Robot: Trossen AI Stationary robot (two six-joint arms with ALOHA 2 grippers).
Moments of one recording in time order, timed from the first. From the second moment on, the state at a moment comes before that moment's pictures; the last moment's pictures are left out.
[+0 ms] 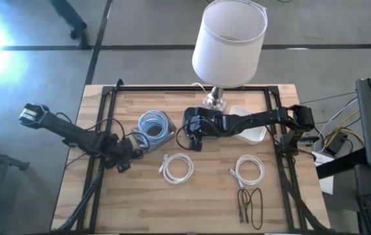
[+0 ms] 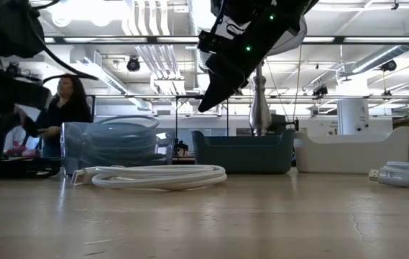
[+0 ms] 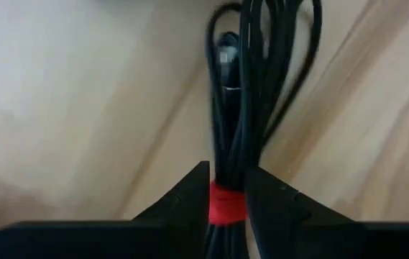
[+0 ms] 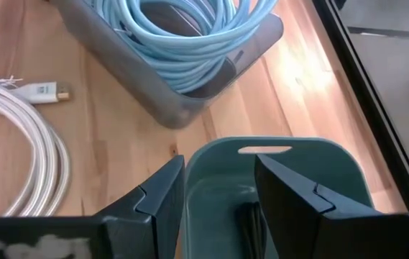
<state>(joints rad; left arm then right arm) -0.32 0.91 0.40 -0.86 -0.12 -0.83 -0.04 1.79 1.25 -0.28 0.31 -0.03</state>
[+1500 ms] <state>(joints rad) -0.32 1.06 0.58 -0.19 -0.24 -0.43 0.10 1.81 1.23 -0.01 0.04 -0.03</state>
